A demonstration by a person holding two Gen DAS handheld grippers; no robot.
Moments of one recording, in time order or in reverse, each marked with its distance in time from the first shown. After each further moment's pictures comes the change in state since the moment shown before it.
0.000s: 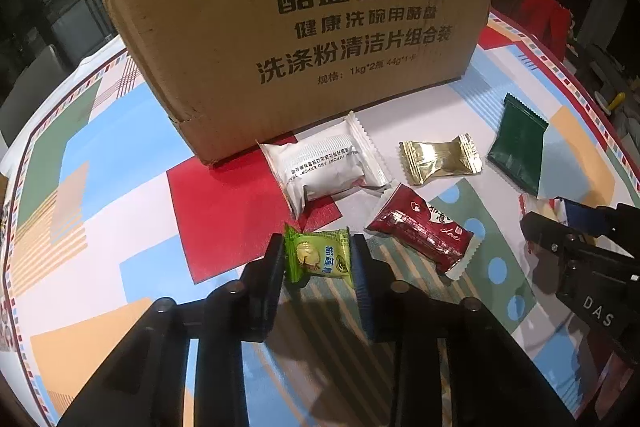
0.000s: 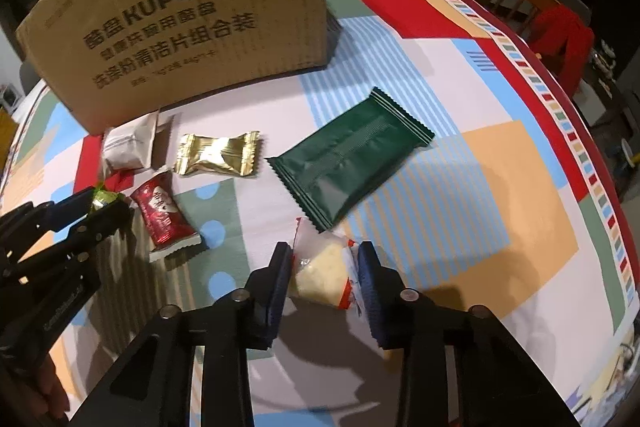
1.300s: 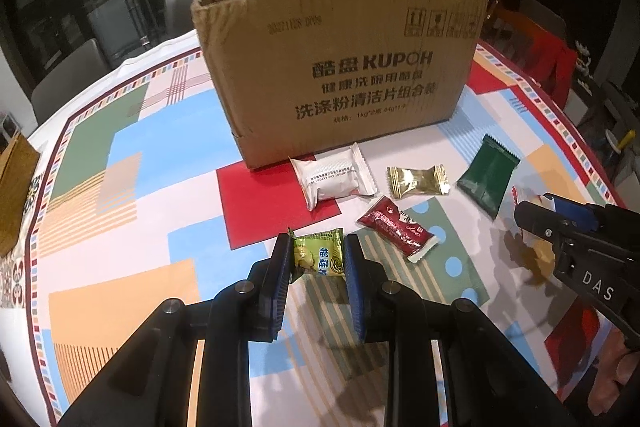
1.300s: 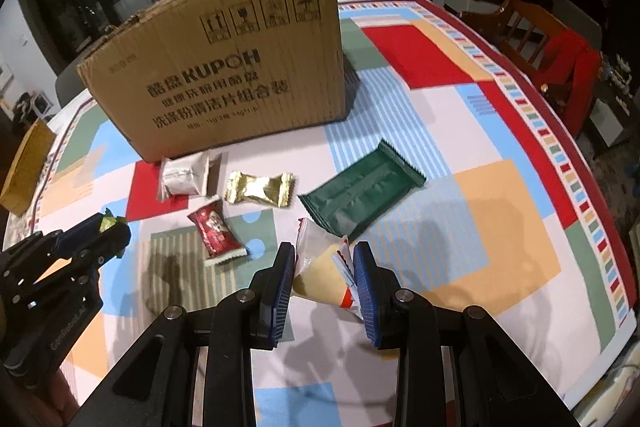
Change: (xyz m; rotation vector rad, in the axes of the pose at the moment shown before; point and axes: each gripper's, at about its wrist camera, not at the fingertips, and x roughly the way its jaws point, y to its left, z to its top) left arm -0.069 -0.002 -0.012 -0.110 -0.090 0.053; right arm -0.058 -0.009 0.007 -0.028 -0.111 0.109
